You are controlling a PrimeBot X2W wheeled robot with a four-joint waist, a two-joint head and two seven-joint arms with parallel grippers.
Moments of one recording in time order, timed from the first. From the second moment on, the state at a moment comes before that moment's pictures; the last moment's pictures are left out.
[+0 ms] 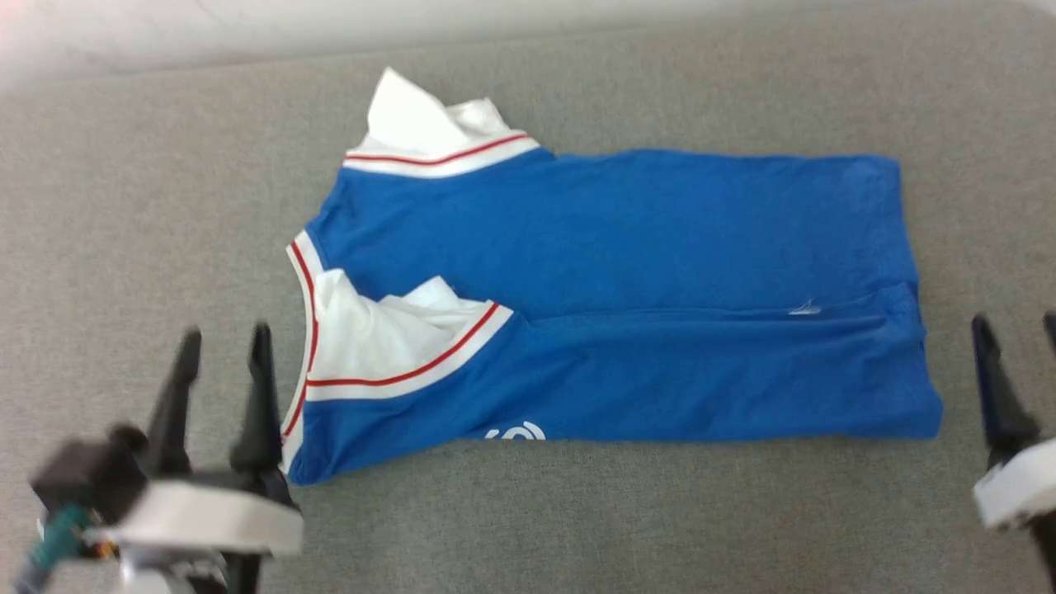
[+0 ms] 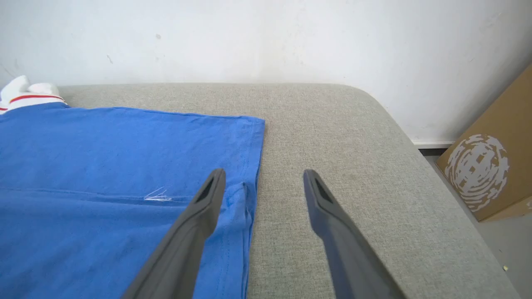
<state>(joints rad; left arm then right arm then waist) -0.02 0.49 -0.25 -0.19 -0.68 0.24 -0.25 -0.02 -0.27 -0.20 -0.09 0.28 0.13 0.11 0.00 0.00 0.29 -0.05</state>
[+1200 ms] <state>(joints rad) -0.05 0.53 -0.34 -0.02 -0.50 0.17 0.29 0.10 -0.11 -0.19 -0.14 0.15 0.13 0.08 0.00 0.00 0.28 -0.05</state>
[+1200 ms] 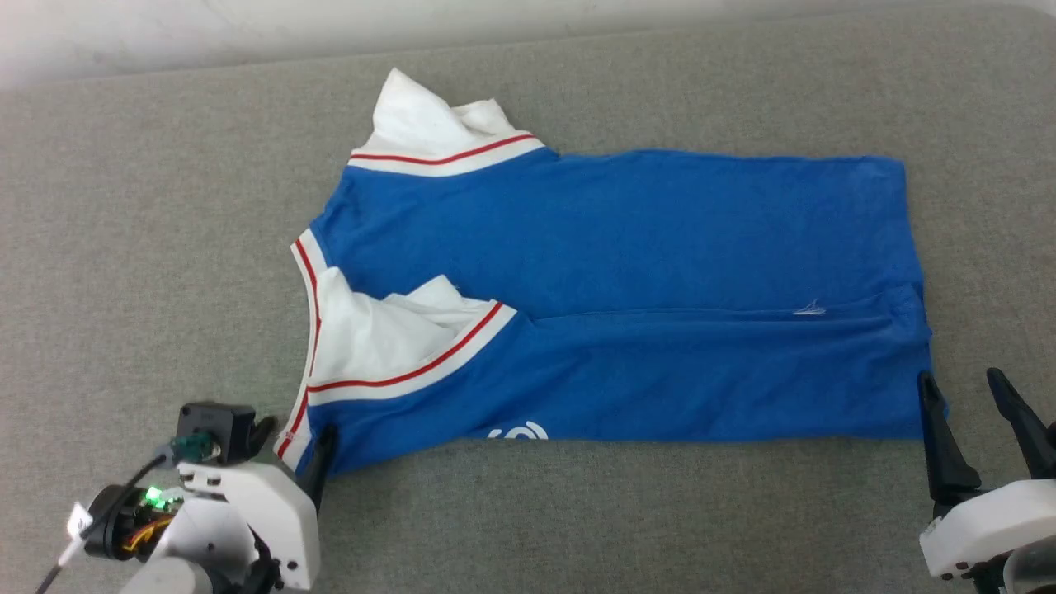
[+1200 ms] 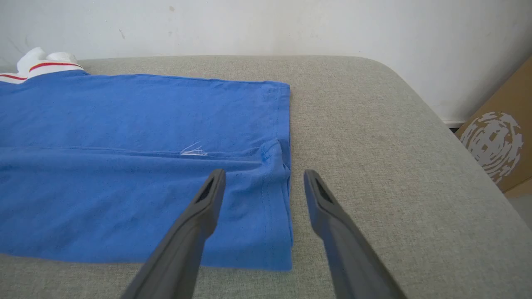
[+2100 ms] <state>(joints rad) -0.03 0.50 -0.33 -0.14 -0.59 0.20 0.33 0.01 -0.26 -0.17 -0.04 0.19 0.13 0.36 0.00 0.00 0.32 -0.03</state>
